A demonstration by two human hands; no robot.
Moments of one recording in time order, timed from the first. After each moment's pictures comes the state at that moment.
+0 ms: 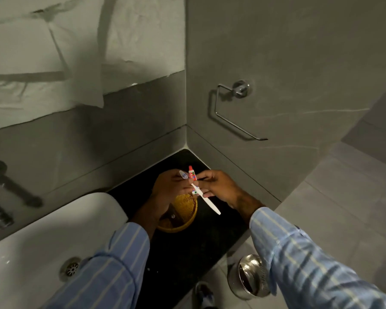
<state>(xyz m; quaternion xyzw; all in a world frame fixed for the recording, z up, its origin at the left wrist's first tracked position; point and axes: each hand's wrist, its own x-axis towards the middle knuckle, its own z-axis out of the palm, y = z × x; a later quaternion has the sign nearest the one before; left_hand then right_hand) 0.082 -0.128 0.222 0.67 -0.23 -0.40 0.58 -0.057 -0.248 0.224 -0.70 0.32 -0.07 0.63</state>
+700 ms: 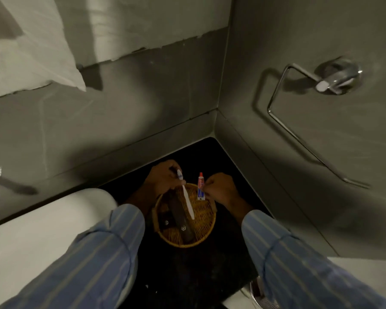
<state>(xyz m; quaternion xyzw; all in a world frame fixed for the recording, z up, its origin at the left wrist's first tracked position) 0.226 -0.180 0.118 0.82 -0.28 -0.34 0.36 0.075 -0.323 0.102 -0.77 0.42 0.10 0.48</state>
